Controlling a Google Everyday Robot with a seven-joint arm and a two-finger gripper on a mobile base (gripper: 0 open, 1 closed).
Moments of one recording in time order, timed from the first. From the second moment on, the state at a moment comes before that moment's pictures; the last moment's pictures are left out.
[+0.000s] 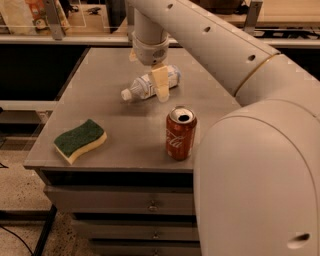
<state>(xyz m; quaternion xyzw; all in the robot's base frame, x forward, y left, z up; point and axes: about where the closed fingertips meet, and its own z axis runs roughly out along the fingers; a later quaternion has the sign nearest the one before) 0.695 0.024 0.864 -0.86 0.49 -0.06 0.10</state>
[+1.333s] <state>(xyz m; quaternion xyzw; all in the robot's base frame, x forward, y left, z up) 0.714 0.031 0.827 -0.85 0.52 -0.03 0.07</state>
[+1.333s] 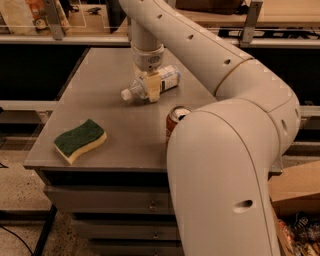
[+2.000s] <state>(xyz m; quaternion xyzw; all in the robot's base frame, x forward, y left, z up) 0.697 0.033 0.864 -0.84 0.53 -0.02 0.08</state>
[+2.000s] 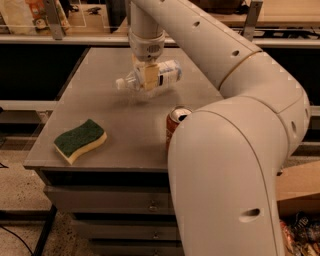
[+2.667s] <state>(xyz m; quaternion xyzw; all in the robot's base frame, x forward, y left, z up) 0.696 0.028 0.938 -0.79 0.58 0.01 0.16</state>
